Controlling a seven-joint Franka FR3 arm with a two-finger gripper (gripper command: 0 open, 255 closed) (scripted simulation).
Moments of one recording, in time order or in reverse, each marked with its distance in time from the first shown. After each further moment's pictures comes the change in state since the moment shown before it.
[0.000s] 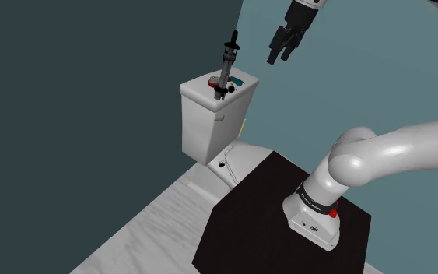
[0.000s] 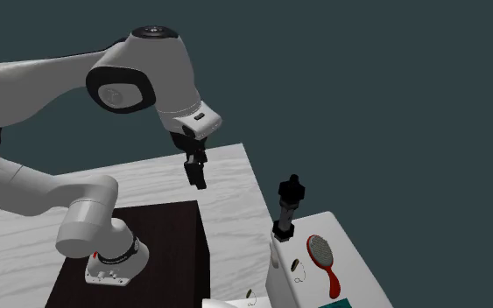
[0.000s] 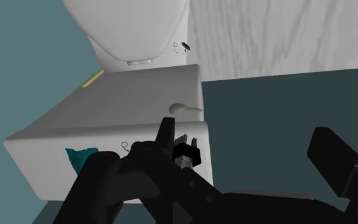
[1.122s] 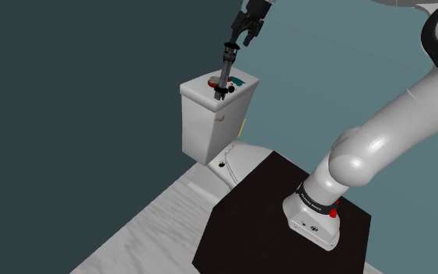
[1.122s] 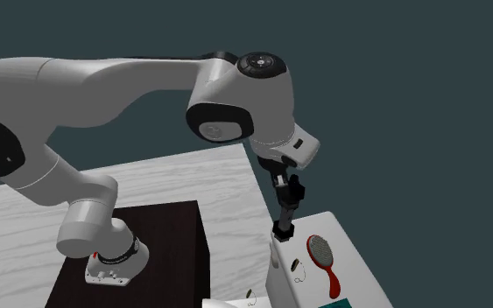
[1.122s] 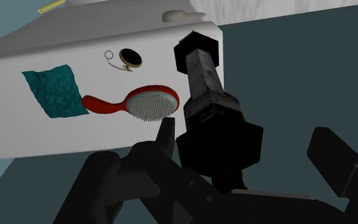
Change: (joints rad) arm 0.019 0.521 -0.171 0.362 0.152 0.238 -0.174
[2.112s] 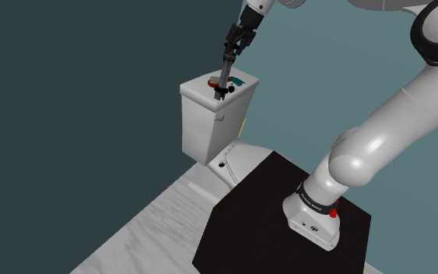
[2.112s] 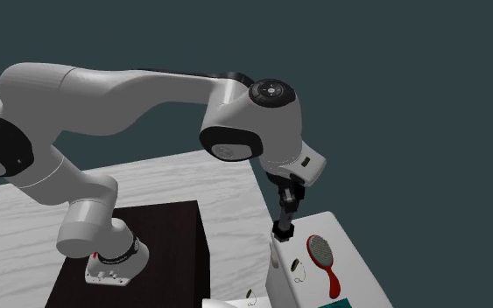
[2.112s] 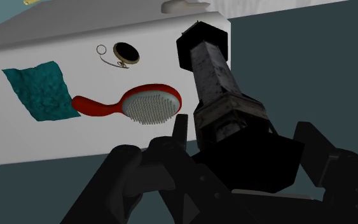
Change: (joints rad) arm -0.001 0.050 -0.016 -0.048 0.034 0.104 -0.039
